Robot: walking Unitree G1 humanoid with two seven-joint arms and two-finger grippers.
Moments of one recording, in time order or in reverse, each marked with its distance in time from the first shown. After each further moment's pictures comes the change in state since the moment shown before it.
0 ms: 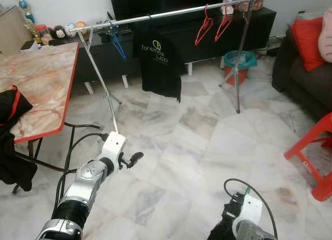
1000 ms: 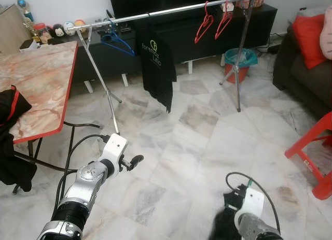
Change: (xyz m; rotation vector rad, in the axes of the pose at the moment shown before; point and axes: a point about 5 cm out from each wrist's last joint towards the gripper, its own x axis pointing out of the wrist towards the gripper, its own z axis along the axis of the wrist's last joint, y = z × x) left arm -0.001 -0.003 -0.003 0.024 0.026 -0.024; right arm -0.001 0.005 0.014 -0.004 -0.030 0.032
